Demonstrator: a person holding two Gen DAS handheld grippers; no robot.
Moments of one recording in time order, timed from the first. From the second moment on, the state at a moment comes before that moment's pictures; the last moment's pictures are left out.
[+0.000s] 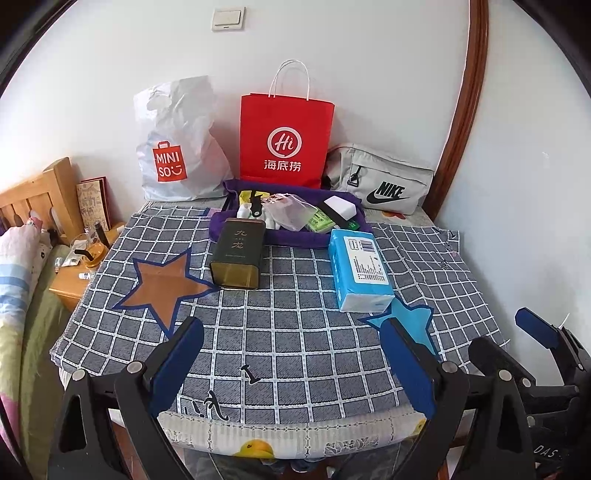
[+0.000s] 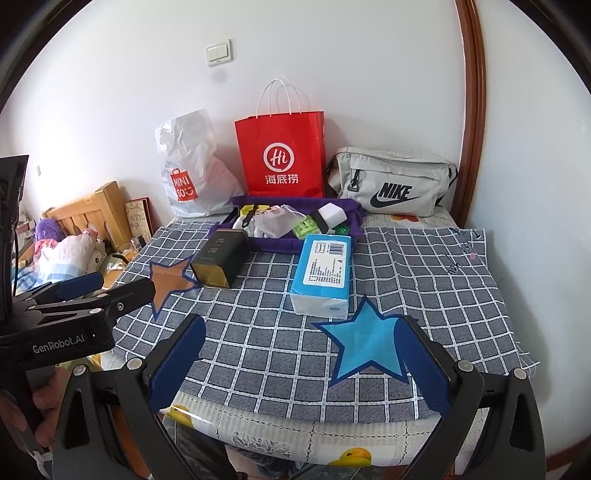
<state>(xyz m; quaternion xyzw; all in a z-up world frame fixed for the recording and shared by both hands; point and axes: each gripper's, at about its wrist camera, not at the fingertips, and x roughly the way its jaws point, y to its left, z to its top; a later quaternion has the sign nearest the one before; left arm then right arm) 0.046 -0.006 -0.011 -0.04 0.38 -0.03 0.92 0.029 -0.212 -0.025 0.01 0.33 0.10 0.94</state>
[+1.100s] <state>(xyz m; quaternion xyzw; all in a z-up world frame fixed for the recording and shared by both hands) 0.044 -0.006 -0.010 -0.04 0.38 -0.03 0.92 0.026 -0.212 -0.021 0.01 0.32 0.10 0.94</state>
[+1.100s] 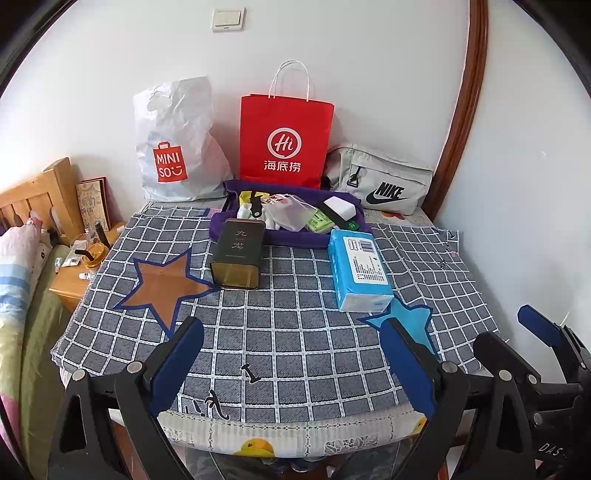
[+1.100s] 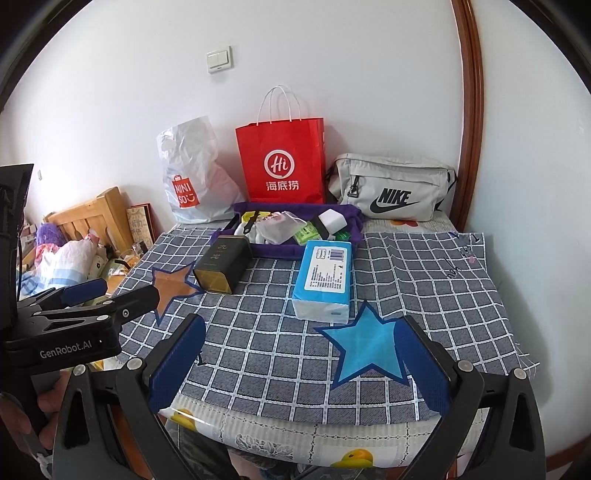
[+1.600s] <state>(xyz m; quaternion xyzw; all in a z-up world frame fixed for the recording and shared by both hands) 0.043 -0.008 -0.008 -0.04 0.38 -0.03 0.92 0.027 -0.212 -0.017 0.01 0.32 0.10 0.94</state>
